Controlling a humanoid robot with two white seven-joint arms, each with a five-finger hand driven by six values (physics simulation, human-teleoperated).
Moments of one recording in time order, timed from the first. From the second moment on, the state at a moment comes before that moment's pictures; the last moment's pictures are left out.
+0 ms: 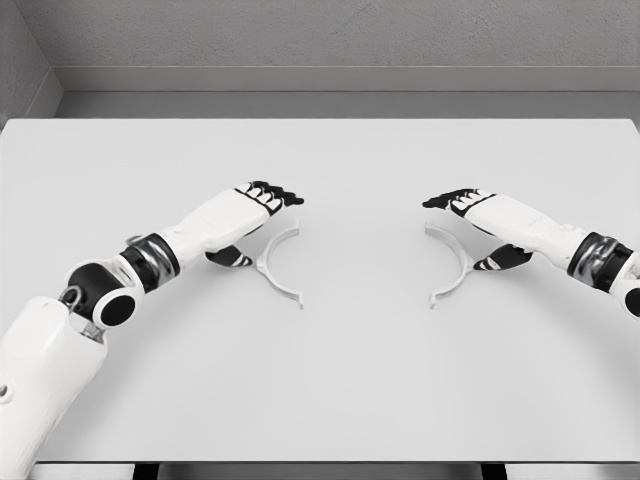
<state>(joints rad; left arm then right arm) -0.32 0.37 -0.39 -1.57 -0.78 -0.31 -0.40 -0.31 -0.63 0.30 -1.42 0.44 -0.50 0.44</state>
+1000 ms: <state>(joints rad) -0.33 0.29 -0.43 -1.56 -0.82 -0.27 -0.40 -0.36 -0.61 0.30 -1.35 0.46 -0.50 0.44</state>
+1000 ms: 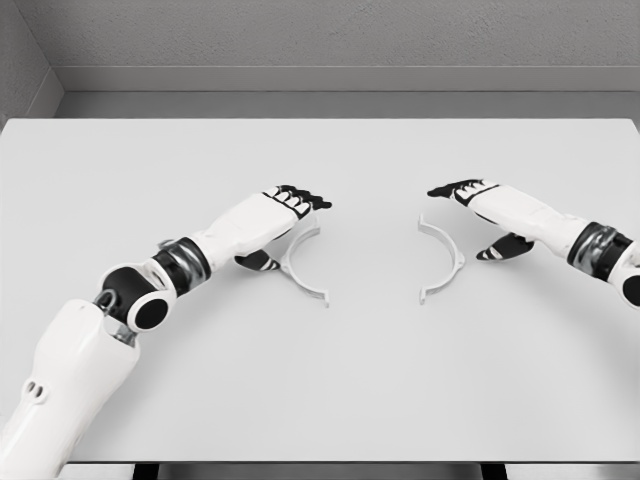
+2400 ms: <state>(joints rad) -0.35 0.23 -0.42 -1.55 -0.85 -0.25 -0.40 -0.37 -0.60 0.32 -1.36 0.46 -0.50 0.45</state>
